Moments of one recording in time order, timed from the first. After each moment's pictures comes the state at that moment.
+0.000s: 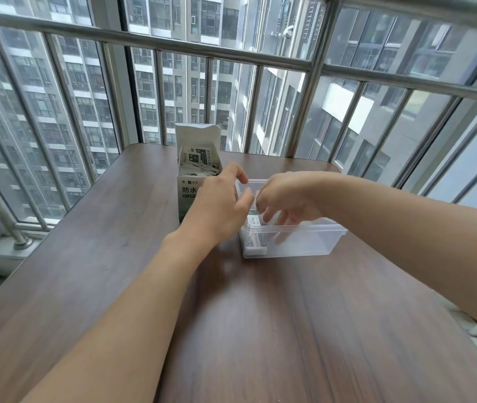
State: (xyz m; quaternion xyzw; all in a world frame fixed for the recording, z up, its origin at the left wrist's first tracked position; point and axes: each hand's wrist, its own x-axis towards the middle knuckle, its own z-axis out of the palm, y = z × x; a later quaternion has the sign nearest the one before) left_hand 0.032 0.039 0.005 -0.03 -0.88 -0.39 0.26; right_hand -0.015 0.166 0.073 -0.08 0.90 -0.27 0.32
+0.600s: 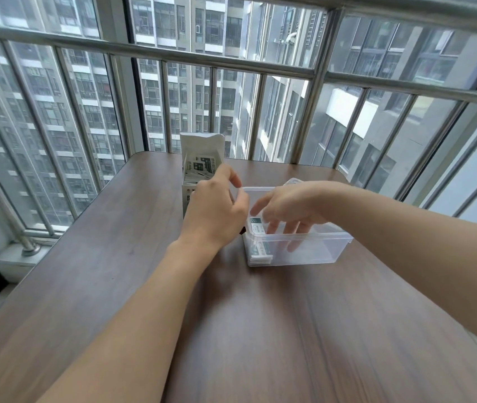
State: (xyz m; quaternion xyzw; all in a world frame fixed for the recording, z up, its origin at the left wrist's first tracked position) left_hand 0.034 0.034 0.007 0.03 -0.87 -0.37 0.33; right_hand -0.019 0.167 0.073 -0.13 0.91 -0.20 0.34
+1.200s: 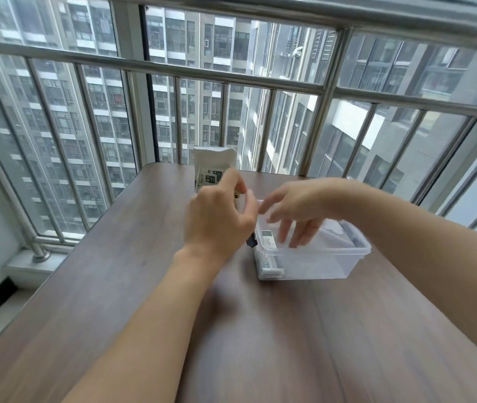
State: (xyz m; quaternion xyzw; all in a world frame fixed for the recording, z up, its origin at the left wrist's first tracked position) left_hand 0.046 0.030 0.017 0.01 -0.84 -0.30 0.46; right_hand -0.020 0.165 0.102 -0.18 0.92 -0.16 0.30
